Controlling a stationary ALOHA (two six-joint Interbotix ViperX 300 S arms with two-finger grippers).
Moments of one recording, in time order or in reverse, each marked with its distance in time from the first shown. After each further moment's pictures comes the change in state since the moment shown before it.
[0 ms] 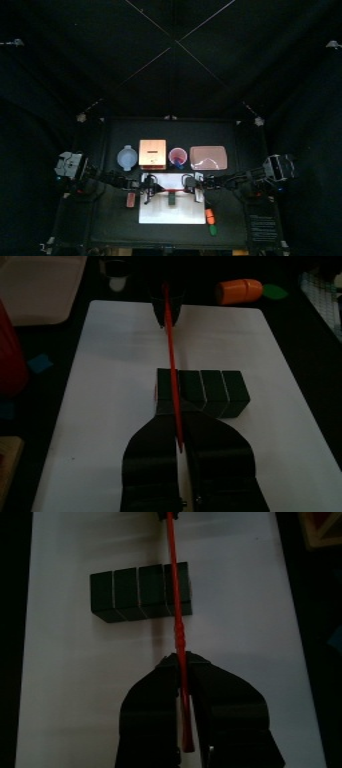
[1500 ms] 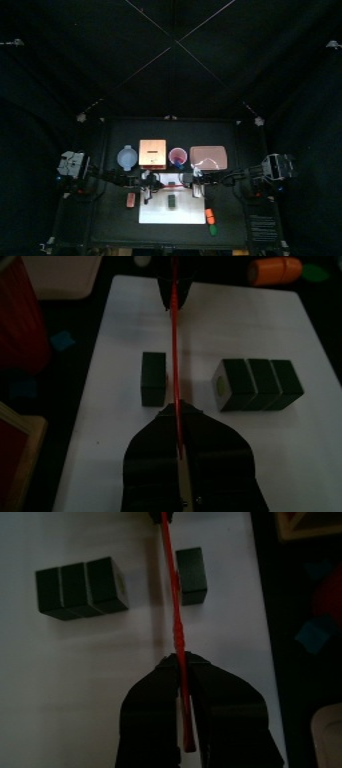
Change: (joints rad) left arm 0.074 -0.026 -0.018 -0.043 0.063 0.046; right arm -0.081 -0.014 -0.052 -0.063 0.127 -0.006
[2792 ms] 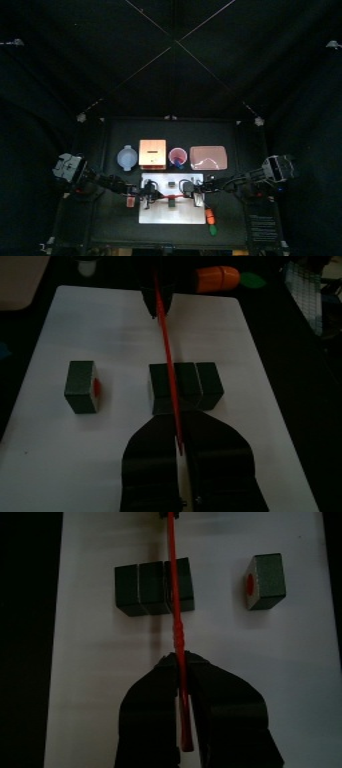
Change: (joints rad) left arm -0.190 0.006 -0.009 -0.072 0.011 -0.014; right arm 0.121 0.023 -0.008 0.064 -0.026 0.008
